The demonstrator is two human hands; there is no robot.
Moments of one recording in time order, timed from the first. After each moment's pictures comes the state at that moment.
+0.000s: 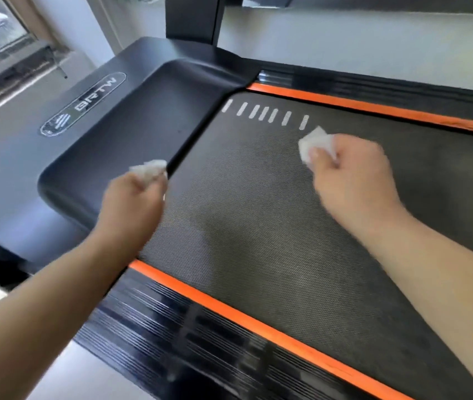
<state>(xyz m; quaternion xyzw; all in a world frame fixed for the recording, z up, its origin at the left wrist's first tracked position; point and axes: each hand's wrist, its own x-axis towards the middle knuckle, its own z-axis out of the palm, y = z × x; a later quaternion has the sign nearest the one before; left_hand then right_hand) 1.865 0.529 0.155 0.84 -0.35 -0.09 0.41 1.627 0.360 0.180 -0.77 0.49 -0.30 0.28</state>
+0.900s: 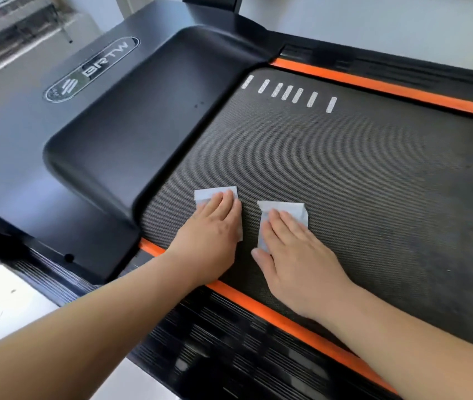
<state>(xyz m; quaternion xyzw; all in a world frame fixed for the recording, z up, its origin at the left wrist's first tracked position) 1.837 0.527 0.051 0.78 -0.62 -0.09 -0.04 1.652 0.447 0.057 -0.95 0.28 0.05 0.14</state>
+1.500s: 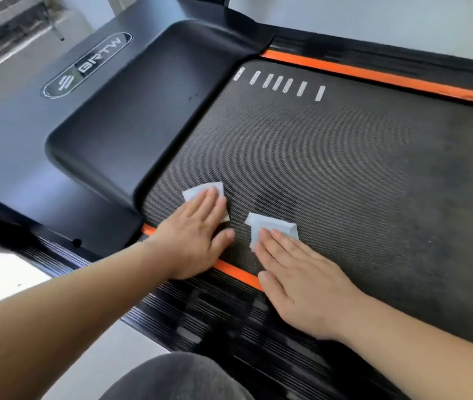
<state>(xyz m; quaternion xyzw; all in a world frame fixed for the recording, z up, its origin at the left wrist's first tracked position) 1.847 0.563 0.067 0.77 -0.61 -0.16 -0.10 1.607 0.487 0.069 -0.95 0.23 0.13 0.19</state>
